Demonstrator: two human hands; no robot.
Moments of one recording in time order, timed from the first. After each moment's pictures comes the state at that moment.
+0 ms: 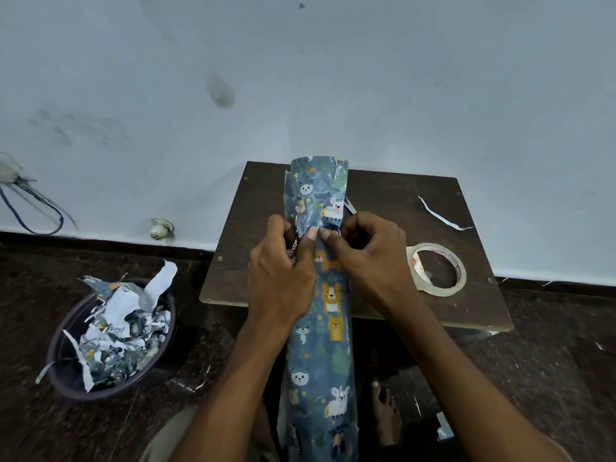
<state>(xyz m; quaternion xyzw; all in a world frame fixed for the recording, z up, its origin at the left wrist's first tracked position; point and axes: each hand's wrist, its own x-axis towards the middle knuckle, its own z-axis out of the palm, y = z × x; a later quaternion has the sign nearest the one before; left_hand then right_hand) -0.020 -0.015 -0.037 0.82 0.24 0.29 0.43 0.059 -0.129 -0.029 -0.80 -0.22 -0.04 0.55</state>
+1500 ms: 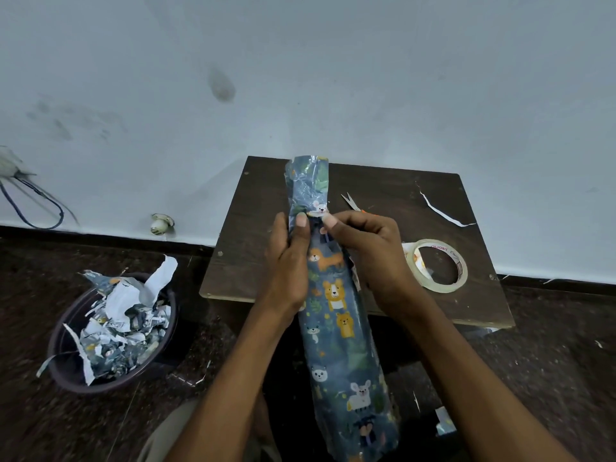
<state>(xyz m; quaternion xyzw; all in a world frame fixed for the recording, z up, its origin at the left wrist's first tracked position) -0.012 -0.022 -0.031 0.60 0.24 0.21 0.73 0.051 -0.127 -0.016 -0.59 -0.17 0.20 0.76</state>
